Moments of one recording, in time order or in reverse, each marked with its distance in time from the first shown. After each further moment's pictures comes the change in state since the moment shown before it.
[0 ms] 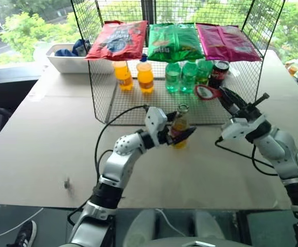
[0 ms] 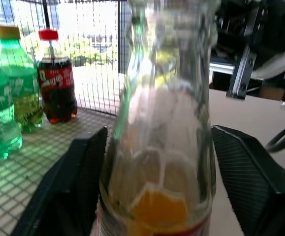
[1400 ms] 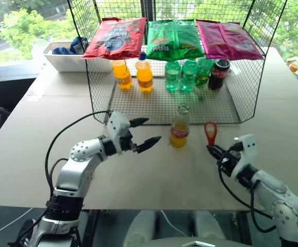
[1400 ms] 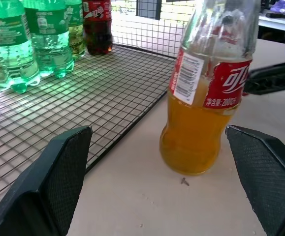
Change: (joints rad) left arm 0.168 0.310 0.217 -0.123 -0.117 0.121 -0.121; right arm 0.456 0.276 -0.124 -0.599 1.259 1.443 0.179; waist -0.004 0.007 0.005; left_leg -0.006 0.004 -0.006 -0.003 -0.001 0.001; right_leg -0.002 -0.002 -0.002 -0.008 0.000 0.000
